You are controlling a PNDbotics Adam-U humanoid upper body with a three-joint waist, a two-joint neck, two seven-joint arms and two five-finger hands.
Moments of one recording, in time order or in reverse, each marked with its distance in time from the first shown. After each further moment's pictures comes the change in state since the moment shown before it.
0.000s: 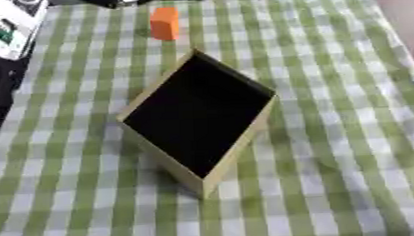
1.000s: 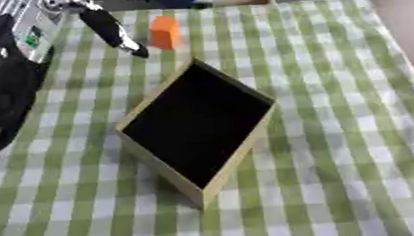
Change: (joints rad) left arm -0.057 -0.044 0.020 0.119 -0.169 -0.028 -0.209; right arm -0.013 -0.001 0.001 0.000 0.000 0.006 0.006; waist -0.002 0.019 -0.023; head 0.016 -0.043
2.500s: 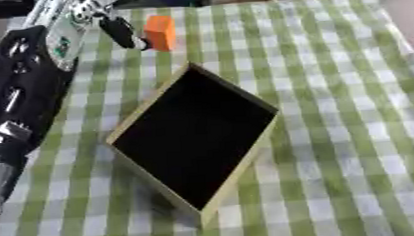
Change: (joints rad) left arm -0.058 -0.024 0.066 0.113 -0.114 0.046 0.157; right arm -0.044 -0.007 0.006 0.000 0.000 0.000 0.008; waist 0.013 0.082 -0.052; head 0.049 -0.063
